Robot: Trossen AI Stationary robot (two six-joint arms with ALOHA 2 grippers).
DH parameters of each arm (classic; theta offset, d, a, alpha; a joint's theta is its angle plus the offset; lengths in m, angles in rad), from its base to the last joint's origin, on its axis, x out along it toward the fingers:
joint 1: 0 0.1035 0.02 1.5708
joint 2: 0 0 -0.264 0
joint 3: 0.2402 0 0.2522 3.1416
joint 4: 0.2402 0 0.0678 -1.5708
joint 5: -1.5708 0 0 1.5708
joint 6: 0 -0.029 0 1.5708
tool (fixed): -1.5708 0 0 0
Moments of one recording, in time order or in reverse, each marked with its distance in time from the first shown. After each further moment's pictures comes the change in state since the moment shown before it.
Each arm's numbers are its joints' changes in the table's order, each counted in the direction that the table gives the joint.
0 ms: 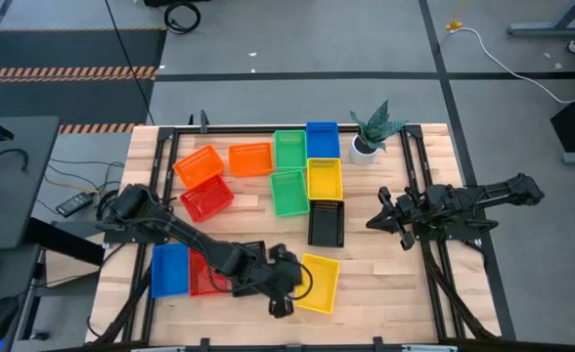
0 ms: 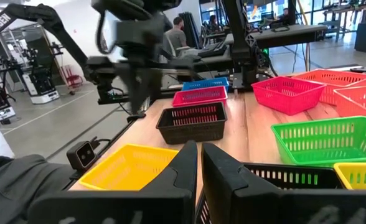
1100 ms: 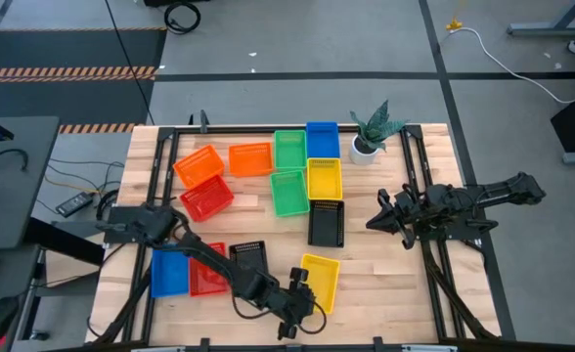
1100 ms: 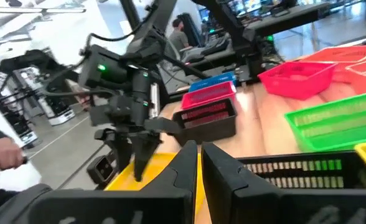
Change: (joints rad) left arm -0.048 -0.304 0.127 -0.122 0.008 -0.318; right arm 0.007 -0.023 0.000 -0.026 -0.013 -0.162
